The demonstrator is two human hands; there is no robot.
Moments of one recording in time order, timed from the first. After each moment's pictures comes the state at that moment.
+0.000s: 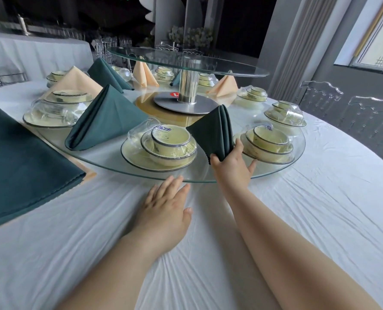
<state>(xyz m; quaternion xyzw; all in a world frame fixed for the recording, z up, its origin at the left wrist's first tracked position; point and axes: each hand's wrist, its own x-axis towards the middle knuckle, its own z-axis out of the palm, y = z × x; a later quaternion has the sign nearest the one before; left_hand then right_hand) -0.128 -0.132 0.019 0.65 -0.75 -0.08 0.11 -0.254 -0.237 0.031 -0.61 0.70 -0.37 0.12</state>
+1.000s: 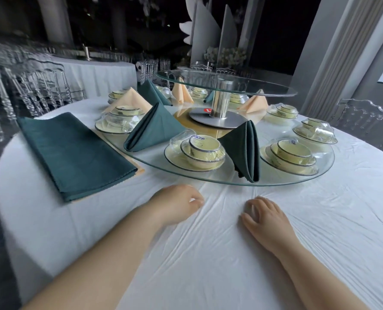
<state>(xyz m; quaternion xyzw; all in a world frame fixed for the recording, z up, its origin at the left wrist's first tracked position) -0.088 -0.107 0.043 0.64 -0.73 -0.17 0.18 -0.299 -0.136 0.012 -0.78 0.60 -0.18 0.06</state>
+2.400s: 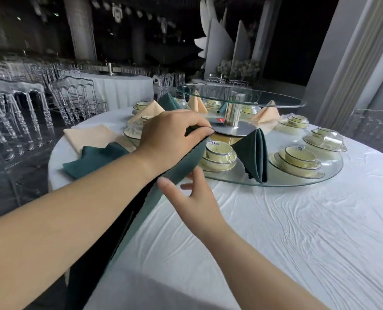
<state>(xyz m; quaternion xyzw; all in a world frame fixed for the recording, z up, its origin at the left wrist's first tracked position) -0.070 -0.033 0.161 0.52 -0.69 0.13 0.48 -0.166 -0.017 0.093 -0.73 0.39 -0.38 0.42</state>
